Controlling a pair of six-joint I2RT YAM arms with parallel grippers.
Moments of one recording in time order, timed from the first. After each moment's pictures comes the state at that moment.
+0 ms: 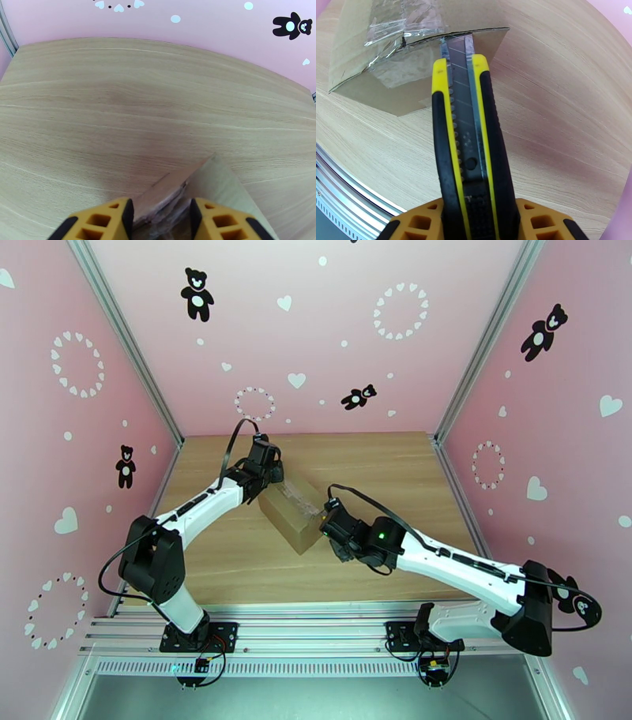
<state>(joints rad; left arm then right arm) -0.47 1.69 1.32 -0.37 -0.27 -0.42 1.04 1.30 1.11 -0.90 0.39 0.60</state>
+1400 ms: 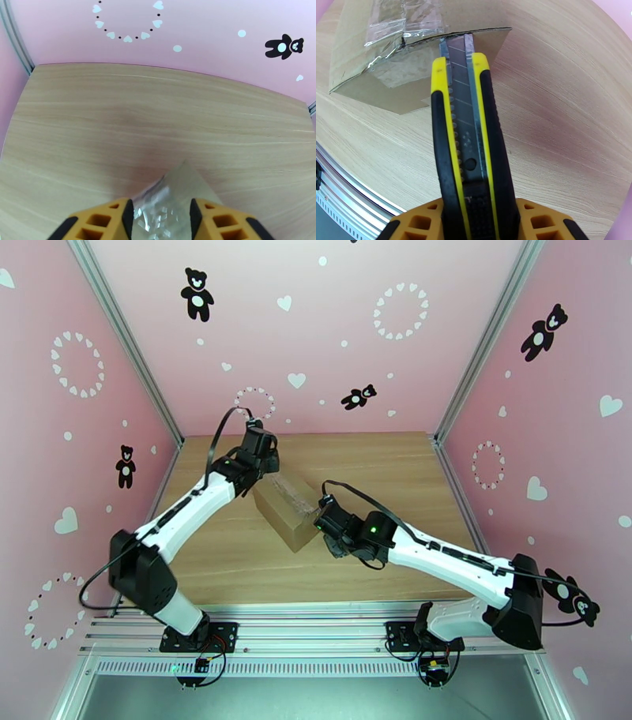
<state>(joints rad) -0.49 1.53 1.41 -0.56 -0.35 -0.41 1.04 1.37 1.17 -0.89 0.35 0.61</state>
